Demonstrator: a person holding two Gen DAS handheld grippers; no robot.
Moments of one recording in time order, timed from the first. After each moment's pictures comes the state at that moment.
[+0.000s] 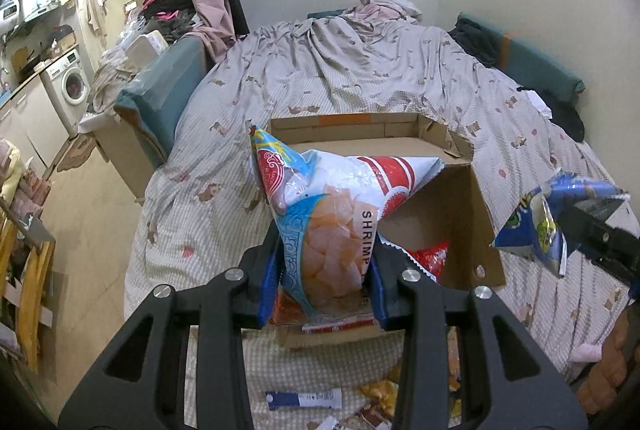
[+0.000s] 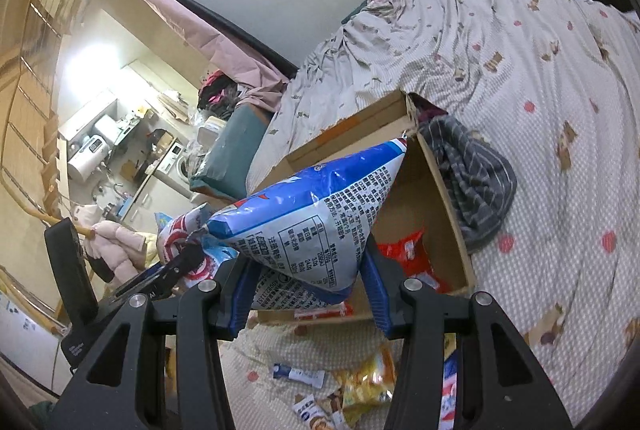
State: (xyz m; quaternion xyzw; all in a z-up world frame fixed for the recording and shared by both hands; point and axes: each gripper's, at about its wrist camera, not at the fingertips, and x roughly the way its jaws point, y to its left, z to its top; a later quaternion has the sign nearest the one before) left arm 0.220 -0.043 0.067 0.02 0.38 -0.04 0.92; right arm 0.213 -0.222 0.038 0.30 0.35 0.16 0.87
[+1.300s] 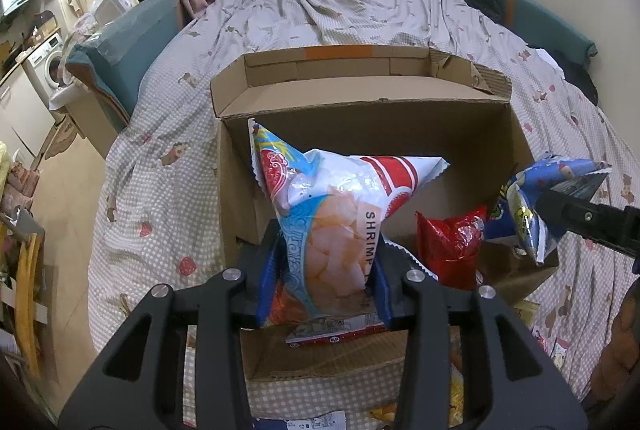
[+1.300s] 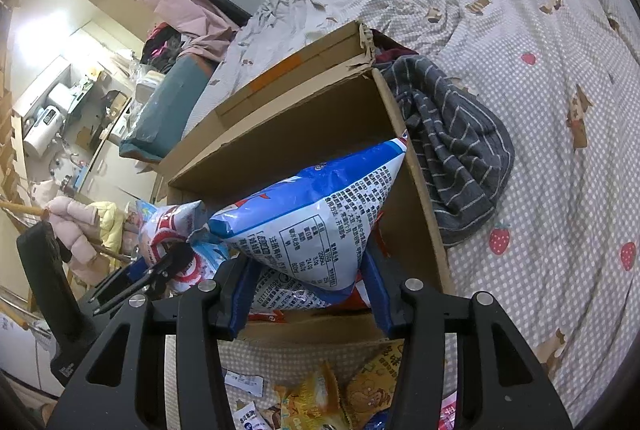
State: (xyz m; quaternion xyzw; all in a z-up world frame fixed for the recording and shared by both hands) left arm 0.269 -0.055 -0.029 0.03 0.44 -0.05 0.90; right arm 0.274 -0.212 -0.045 0.27 0.46 0.12 0.84
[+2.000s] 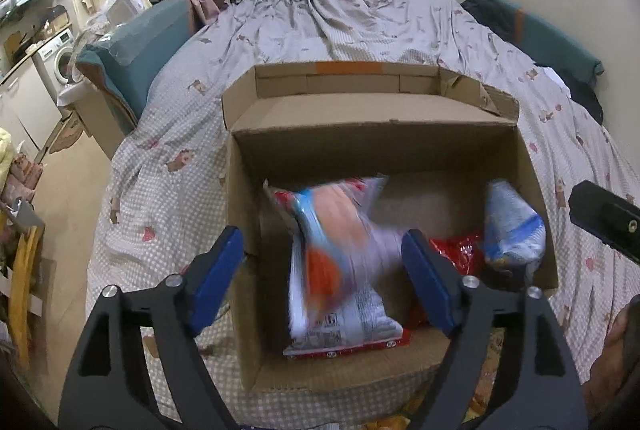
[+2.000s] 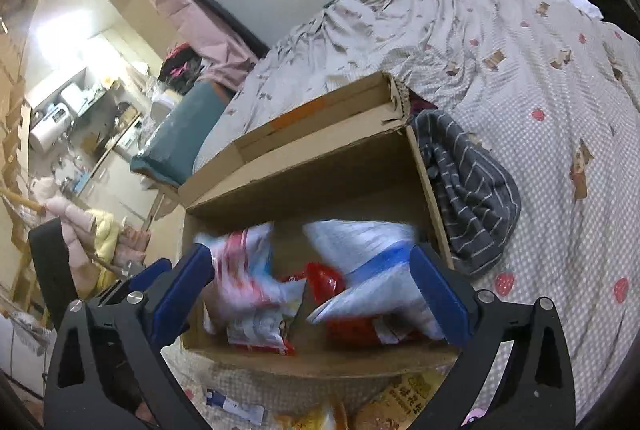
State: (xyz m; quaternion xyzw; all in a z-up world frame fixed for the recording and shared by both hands) left arm 0.271 -0.049 -0.026 0.02 0.42 -0.03 0.90; right arm 0.272 -0.195 -0.021 0.23 0.39 0.13 0.88
